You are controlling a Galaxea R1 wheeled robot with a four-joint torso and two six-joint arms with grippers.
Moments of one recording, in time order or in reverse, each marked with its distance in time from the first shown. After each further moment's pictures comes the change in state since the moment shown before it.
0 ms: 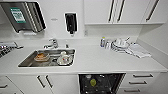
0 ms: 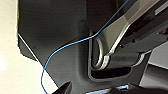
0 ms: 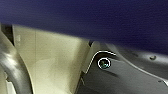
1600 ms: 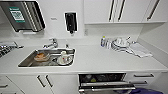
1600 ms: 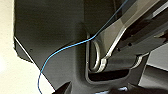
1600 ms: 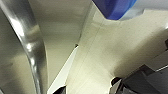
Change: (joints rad) left arm -0.011 0.014 -0.001 0.001 0.001 0.007; right arm 0.337 -0.262 0.353 -0.017 -0.161 -0.104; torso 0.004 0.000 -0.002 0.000
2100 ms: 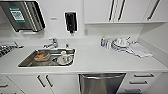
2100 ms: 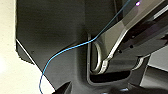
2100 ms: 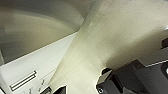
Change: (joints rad) left arm -0.006 -0.006 -0.004 0.000 0.000 0.000; right arm -0.010 -0.017 0.052 -0.166 -0.071 -0.044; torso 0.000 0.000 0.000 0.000
